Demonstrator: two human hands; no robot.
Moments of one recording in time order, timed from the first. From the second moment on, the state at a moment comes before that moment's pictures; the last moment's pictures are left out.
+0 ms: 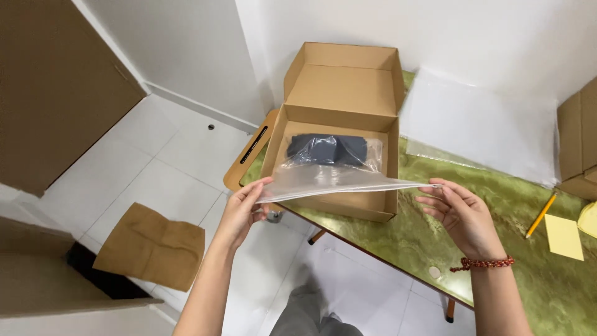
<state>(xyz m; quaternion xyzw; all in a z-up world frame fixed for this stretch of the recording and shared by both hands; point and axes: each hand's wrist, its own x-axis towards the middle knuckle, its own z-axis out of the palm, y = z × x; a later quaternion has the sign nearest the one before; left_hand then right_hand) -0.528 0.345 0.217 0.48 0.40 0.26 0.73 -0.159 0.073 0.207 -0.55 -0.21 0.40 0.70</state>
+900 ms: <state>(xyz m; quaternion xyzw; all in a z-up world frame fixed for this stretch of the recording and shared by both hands) -0.508 0.358 0.202 0.76 0.43 0.29 0.40 -0.303 0.131 0.243 -0.70 -0.48 0.15 0.50</state>
